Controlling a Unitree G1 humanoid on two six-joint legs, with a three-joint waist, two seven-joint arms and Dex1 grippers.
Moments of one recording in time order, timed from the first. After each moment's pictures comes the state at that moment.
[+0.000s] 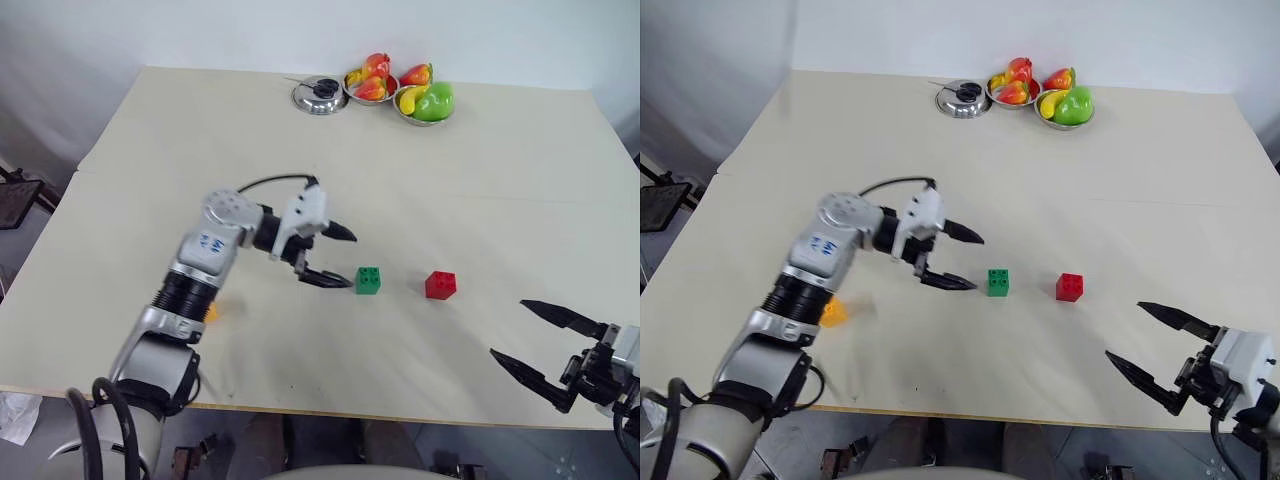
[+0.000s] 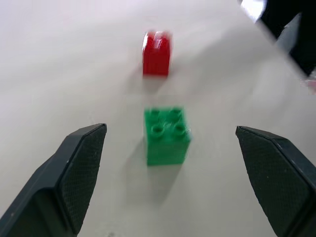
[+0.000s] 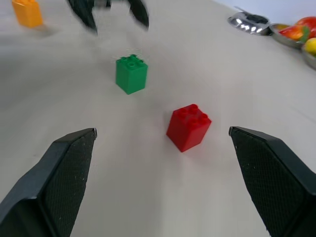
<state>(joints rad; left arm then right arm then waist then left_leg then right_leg) -0.86 0.41 -0.20 0.29 -0.20 0.28 -1.37 0.45 -0.66 -0.55 -0.31 0.62 -0.06 1.18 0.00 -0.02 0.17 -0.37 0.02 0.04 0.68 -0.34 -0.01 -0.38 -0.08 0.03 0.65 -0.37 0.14</state>
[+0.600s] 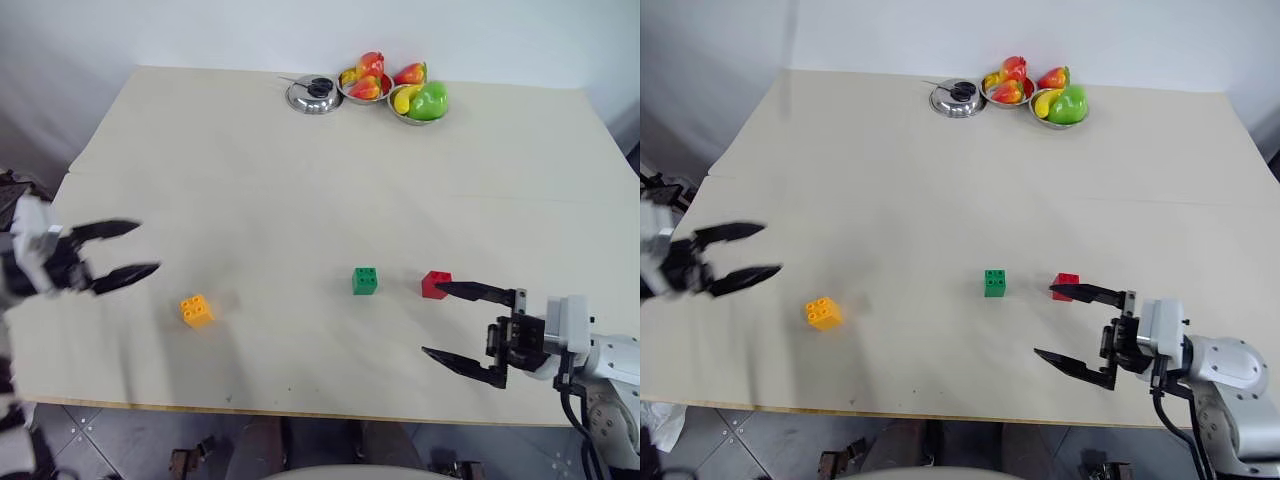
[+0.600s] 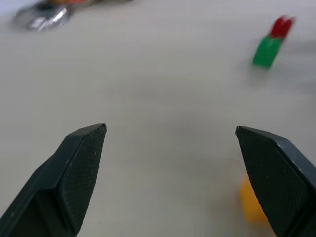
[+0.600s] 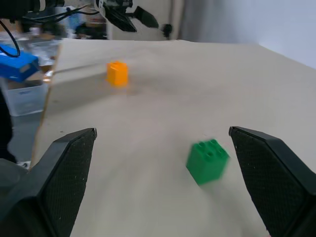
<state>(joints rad) -0.21 0.94 0.48 0.45 -0.43 0.09 -1.40 0.15 -0.66 -0.23 -0.39 0.64 -0.04 1.26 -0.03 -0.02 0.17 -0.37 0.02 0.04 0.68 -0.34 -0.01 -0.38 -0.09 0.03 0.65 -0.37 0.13</state>
